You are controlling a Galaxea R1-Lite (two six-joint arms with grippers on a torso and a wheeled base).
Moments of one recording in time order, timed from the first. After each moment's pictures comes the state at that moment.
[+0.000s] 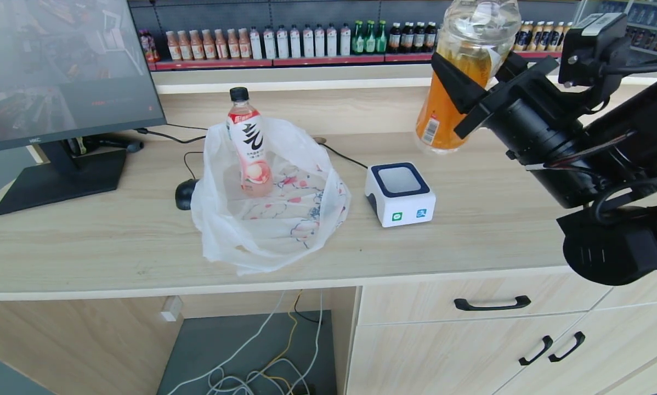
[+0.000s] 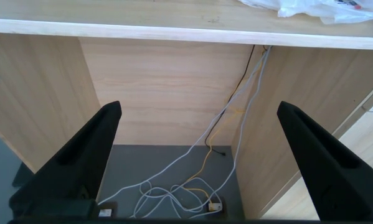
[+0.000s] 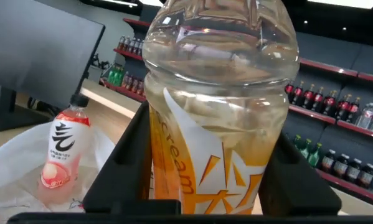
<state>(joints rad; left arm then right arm) 0.00 0.00 0.00 0.00 0.00 0.01 0.41 1.82 -1.04 -1.48 0.31 -0.27</state>
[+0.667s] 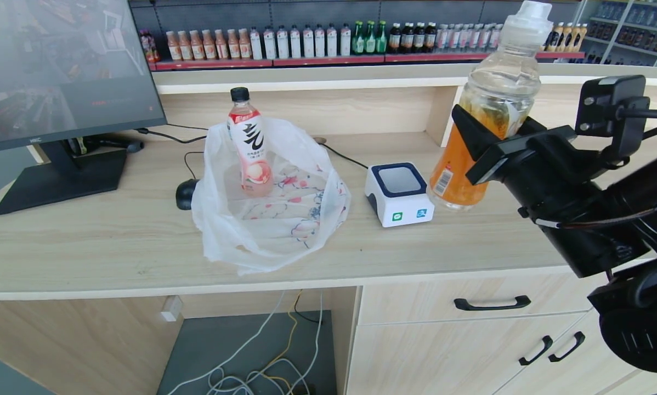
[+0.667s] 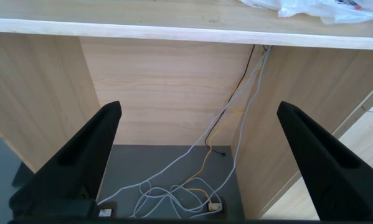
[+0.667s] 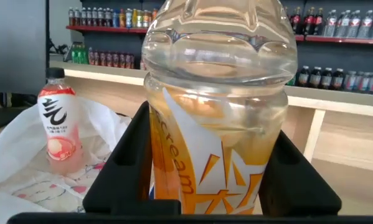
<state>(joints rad) 0.00 0.00 0.00 0.00 0.00 0.01 0.49 1.72 -0.70 -1.57 -0.09 -0.17</state>
